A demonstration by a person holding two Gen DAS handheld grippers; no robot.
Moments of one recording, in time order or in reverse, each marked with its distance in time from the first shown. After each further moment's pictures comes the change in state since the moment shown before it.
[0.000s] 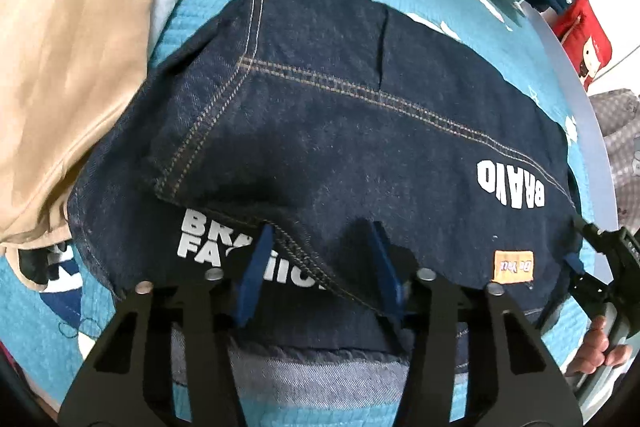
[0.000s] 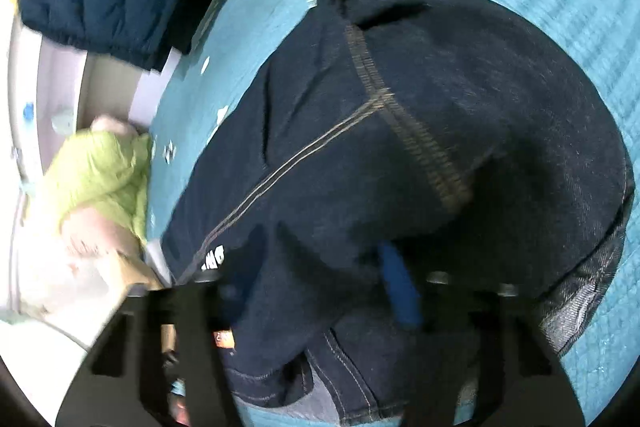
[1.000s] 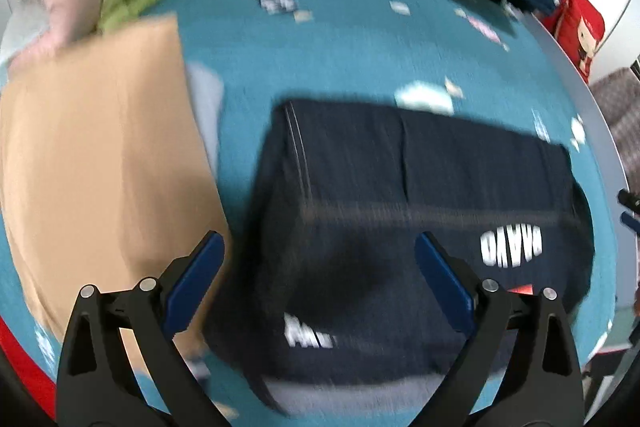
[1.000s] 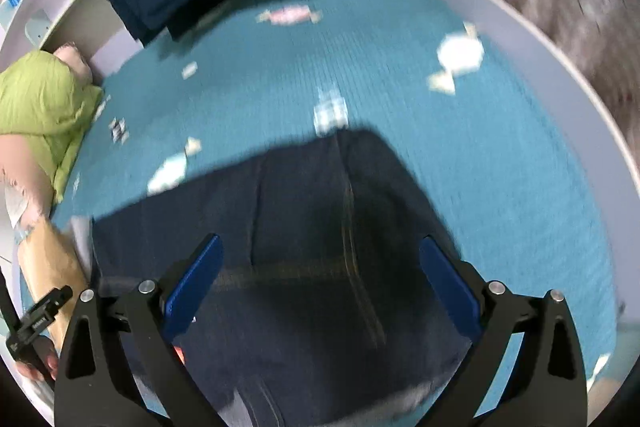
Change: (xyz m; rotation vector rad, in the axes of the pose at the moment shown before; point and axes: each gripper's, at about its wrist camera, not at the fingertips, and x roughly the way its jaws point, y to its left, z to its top) left arm -0.061 0.015 0.057 0.160 -0.072 0.083; right arm -0.045 0.073 0.037 -0.445 -0.073 -0.403
